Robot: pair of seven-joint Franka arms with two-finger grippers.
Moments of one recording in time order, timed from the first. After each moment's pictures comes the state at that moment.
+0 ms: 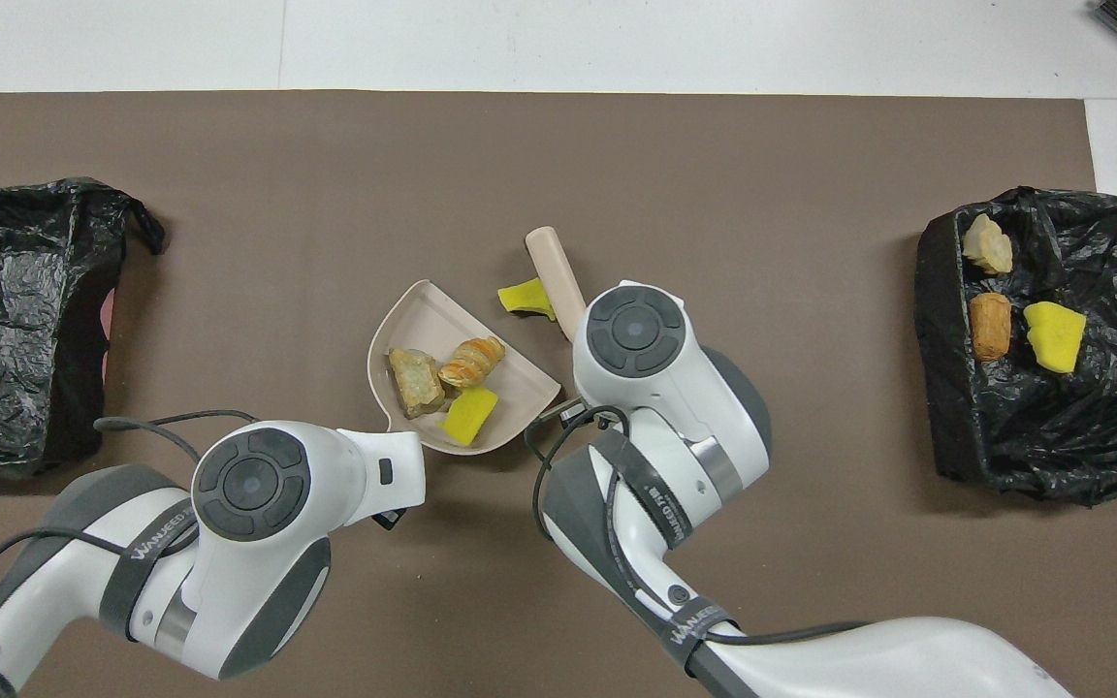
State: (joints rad) left arm -0.42 -0.14 -0.11 -2.37 0.04 2.19 0.19; right arm 0.43 0.36 0.17 -1.81 -0.09 2.06 0.20
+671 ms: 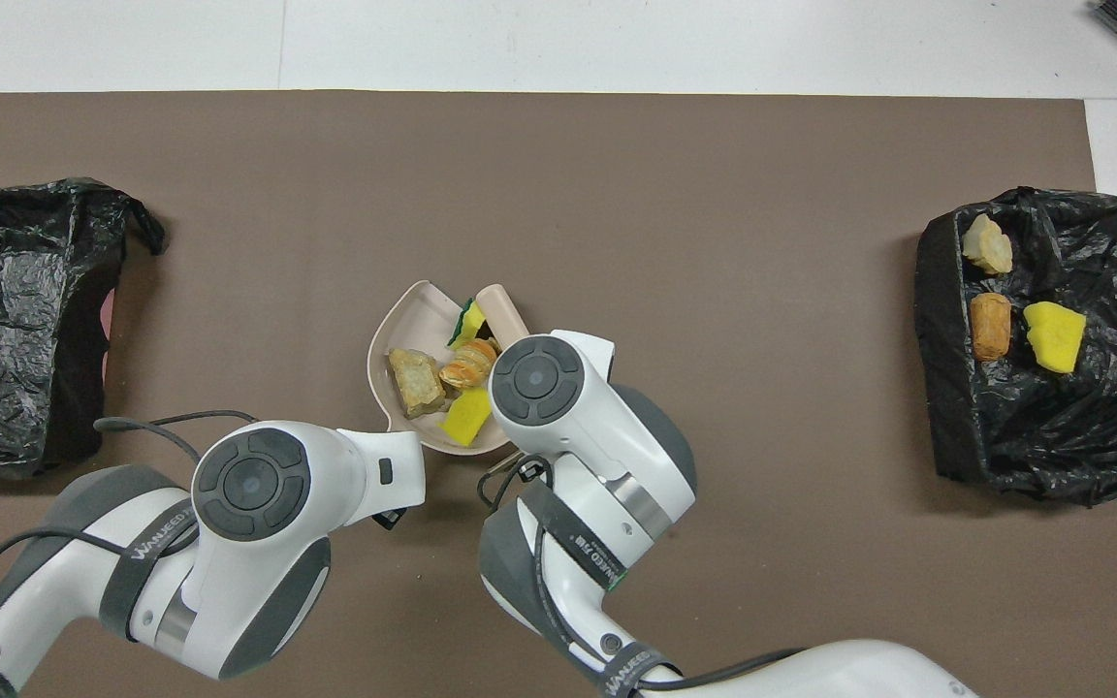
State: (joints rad) left arm -0.42 -0.14 -0.11 -2.37 0.04 2.19 0.19; right arm 0.50 0.37 0.21 -1.79 -0.09 1.94 0.23
